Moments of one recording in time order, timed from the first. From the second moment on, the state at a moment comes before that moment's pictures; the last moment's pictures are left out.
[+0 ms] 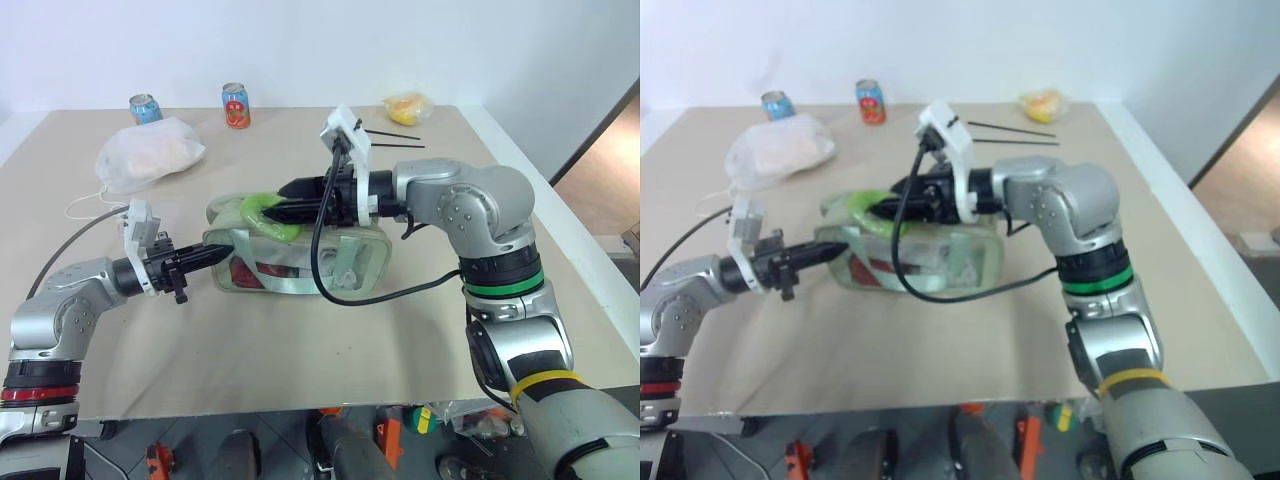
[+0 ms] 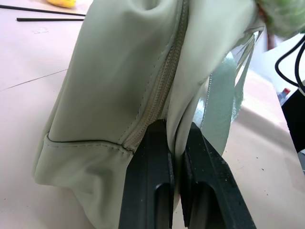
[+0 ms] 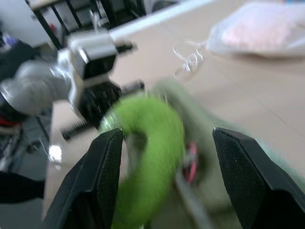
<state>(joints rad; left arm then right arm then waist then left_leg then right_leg) -0.40 0.67 0.19 0.06 -0.68 0.57 -1.14 -1.13 -0.36 0.13 0.03 0.62 1.12 0.80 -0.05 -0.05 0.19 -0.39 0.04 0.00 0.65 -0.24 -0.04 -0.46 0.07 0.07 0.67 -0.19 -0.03</state>
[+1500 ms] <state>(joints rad) -0.39 0.65 0.19 0.03 -0.69 0.57 -1.11 -1.11 -0.77 0.06 0.03 0.60 1.02 1.00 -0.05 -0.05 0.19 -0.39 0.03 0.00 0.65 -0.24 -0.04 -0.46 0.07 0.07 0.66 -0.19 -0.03</state>
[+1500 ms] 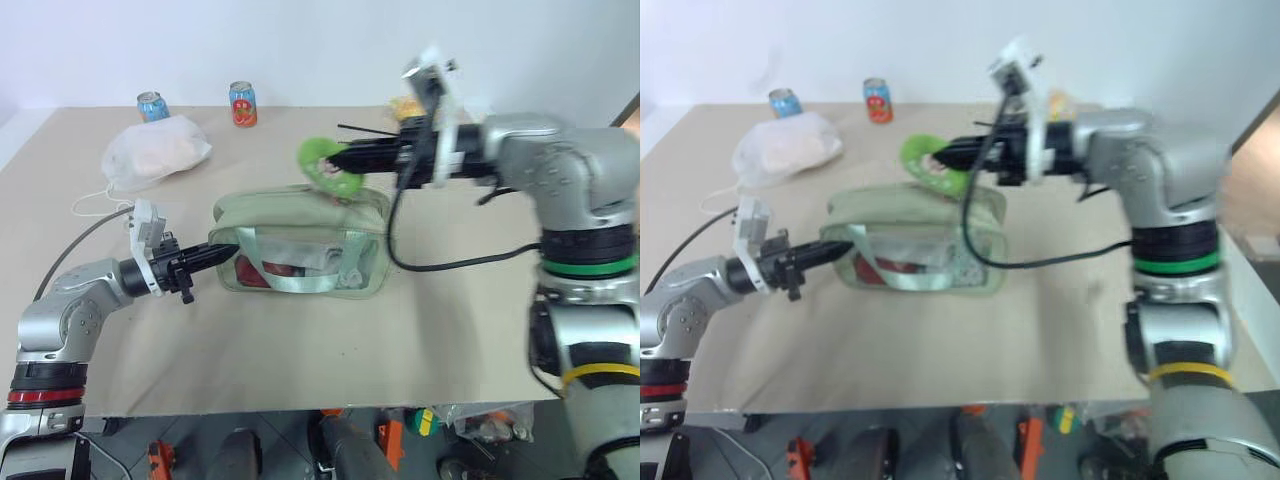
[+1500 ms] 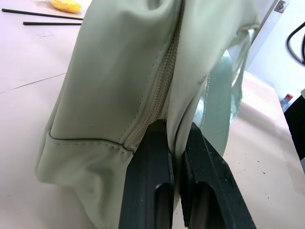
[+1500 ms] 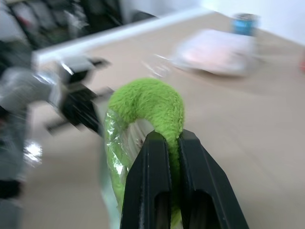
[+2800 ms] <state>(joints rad) -0.32 0.69 0.39 -0.10 -0.86 0.75 -0.88 -0.72 -0.79 -0.26 0.14 0.63 0.92 0.96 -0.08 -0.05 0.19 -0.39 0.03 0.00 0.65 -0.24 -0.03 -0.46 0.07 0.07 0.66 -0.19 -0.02</state>
